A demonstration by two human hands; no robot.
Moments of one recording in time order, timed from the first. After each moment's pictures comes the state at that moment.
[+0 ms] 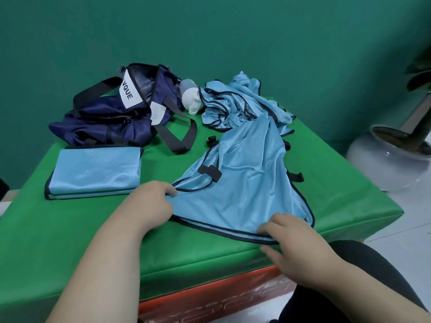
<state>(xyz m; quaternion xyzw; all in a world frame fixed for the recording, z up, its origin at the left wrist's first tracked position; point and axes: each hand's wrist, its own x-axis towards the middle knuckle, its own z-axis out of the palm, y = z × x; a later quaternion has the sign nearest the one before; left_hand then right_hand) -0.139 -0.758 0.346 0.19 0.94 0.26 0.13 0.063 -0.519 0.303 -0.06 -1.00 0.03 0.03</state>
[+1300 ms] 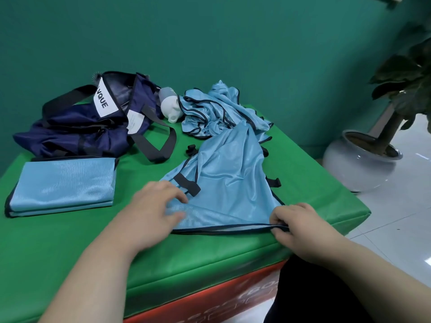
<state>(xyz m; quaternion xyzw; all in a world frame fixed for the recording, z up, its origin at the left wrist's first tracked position) -0.125 -0.737 0.342 0.41 0.86 0.30 0.05 0.072 -0.458 0.337 -0.10 -0.99 0.04 0.04</state>
